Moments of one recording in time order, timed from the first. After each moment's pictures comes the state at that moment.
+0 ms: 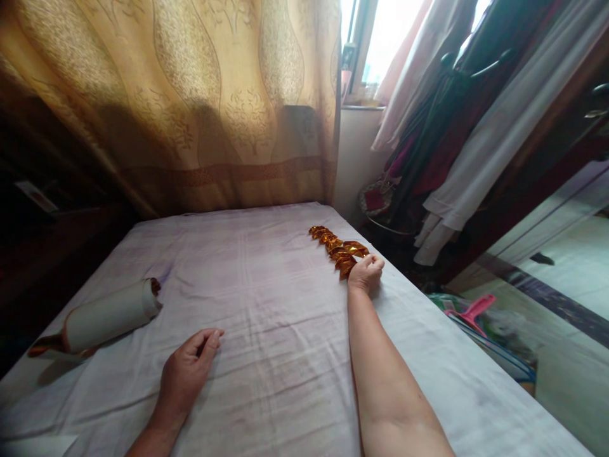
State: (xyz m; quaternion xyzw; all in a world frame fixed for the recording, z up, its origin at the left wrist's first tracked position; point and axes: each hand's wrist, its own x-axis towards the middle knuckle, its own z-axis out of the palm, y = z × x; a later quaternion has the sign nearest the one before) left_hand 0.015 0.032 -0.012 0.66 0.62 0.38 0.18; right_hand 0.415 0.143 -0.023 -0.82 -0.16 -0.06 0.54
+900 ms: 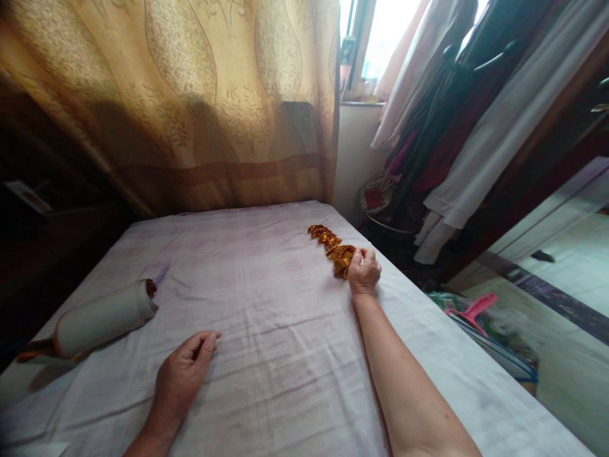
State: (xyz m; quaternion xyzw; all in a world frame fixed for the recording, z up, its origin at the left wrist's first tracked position) left_hand 0.015 0.032 -0.010 0.66 0.62 0.38 0.18; right_hand 0.421 0.129 -0.018 -0.81 -0.39 -0.08 0.44
